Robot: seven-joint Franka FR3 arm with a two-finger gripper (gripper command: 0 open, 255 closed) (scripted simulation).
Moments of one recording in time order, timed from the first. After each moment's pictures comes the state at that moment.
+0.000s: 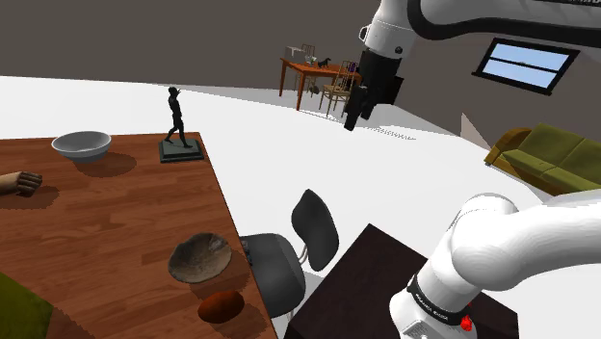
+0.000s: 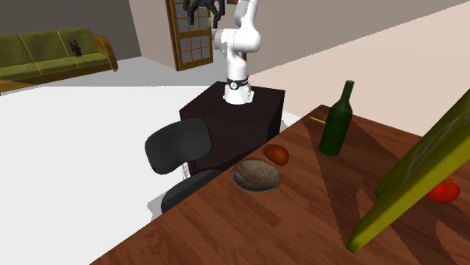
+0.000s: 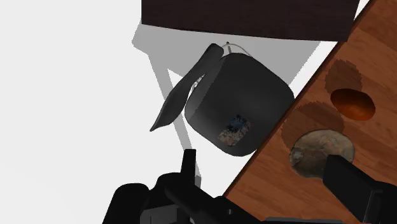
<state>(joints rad) -0.02 -0.76 0.04 -2.35 -0.06 1.69 -0.04</state>
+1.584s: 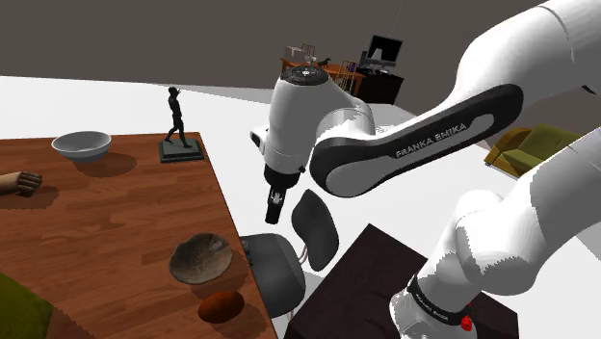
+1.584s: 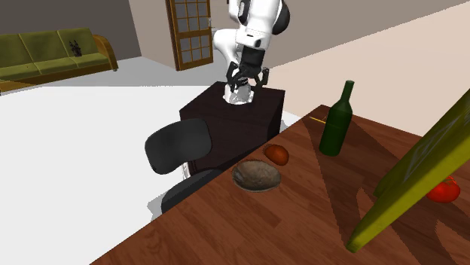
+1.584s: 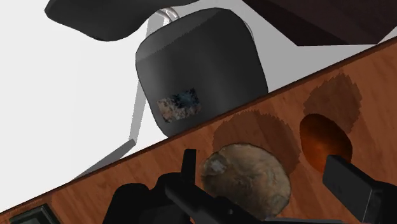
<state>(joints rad) 0.16 -0.32 0.34 -2.55 -0.16 2.32 -0.03</state>
